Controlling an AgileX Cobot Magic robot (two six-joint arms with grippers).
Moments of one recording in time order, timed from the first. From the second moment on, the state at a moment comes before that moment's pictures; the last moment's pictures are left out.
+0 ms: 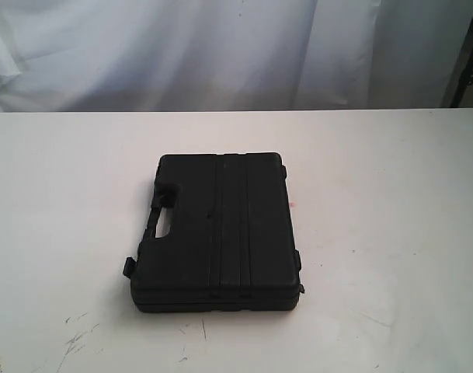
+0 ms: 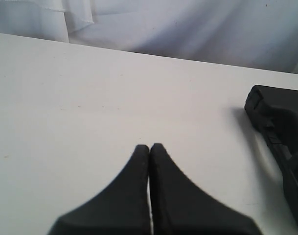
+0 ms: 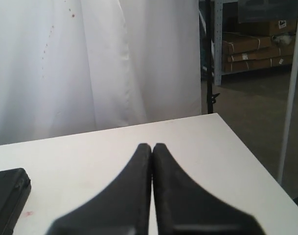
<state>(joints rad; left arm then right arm) 0.03 0.00 0.00 0.01 0.37 -0.12 0.05 0.09 -0.19 -0.27 0.26 0.34</state>
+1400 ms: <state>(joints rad) 0.03 0.00 0.00 0.01 0.37 -0.12 0.02 0.01 0.00 0.08 0.32 -0.04</state>
